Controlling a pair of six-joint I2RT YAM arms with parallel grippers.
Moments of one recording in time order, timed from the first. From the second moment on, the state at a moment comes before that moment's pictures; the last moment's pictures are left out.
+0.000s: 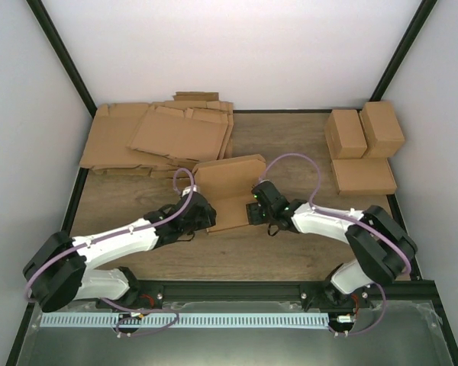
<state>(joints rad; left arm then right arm) -0.86 1.27 0.63 -0.22 -0.18 -0.97 0.75 1.51 0.71 -0.18 0.16 0.46</state>
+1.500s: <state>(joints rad) -0.51 1.26 0.86 -0.34 0.09 -0.51 0.26 1.43 0.86 -0.03 -0.47 0.15</state>
